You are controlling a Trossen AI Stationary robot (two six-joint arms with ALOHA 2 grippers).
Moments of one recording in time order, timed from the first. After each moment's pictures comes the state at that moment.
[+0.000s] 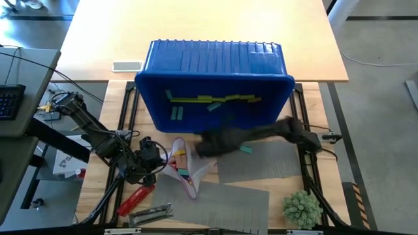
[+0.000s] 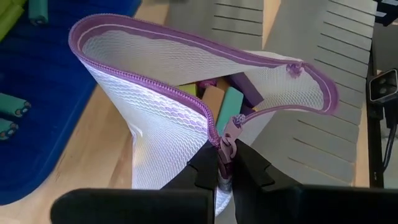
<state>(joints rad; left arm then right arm) -0.73 1.15 1.03 -0.92 -0.56 -0.86 0.15 2.24 2.16 -1.53 0.75 0.48</state>
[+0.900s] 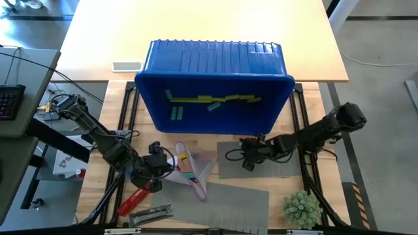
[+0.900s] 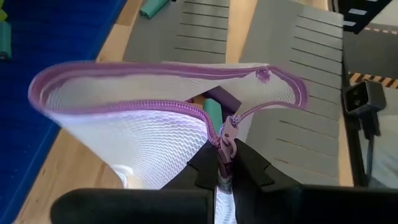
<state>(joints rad) -0.71 1.23 1.03 -0.73 -0.55 -0.72 0.30 1.47 0.71 -0.33 0.40 0.58</state>
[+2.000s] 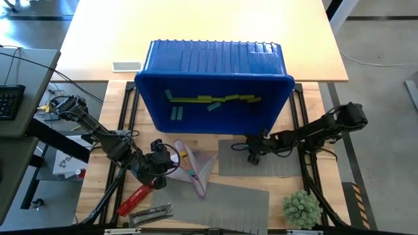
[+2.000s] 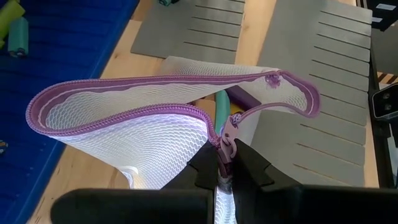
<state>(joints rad) -0.65 1.25 1.03 -0.73 -0.54 -0.70 0.15 1.46 0.45 -0.07 0.32 0.42</state>
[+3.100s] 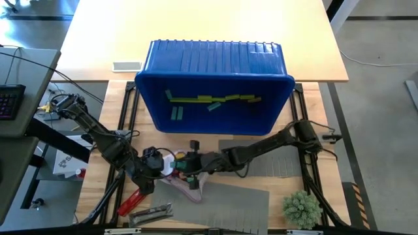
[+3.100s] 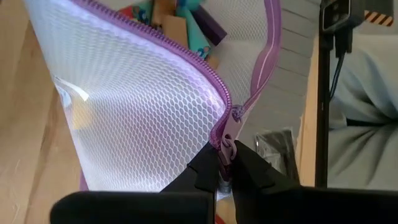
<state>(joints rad) -0.70 1.22 1.03 -0.88 -0.21 -0.80 0.30 2.09 1.57 0.25 0.31 -0.11</state>
